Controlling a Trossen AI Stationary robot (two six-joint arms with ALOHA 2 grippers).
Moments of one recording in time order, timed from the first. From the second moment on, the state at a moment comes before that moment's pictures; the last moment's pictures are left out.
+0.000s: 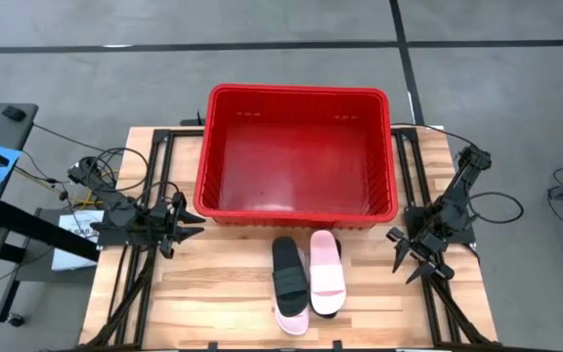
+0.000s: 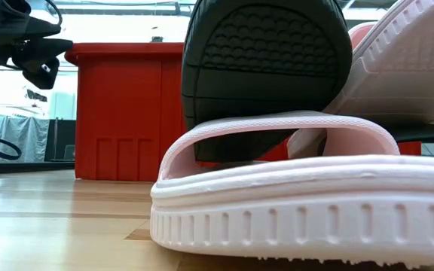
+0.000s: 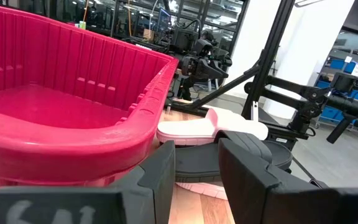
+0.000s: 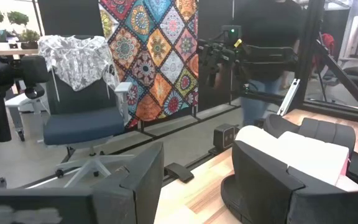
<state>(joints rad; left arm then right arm) -0.69 0.01 0.03 0.04 -0.66 -0.23 0.90 0.03 0.00 0.02 0.03 -0.03</state>
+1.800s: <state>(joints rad) -0.68 0.01 0.02 0.14 -0.57 -0.40 0.90 0.03 0.00 0.02 0.03 -0.03</state>
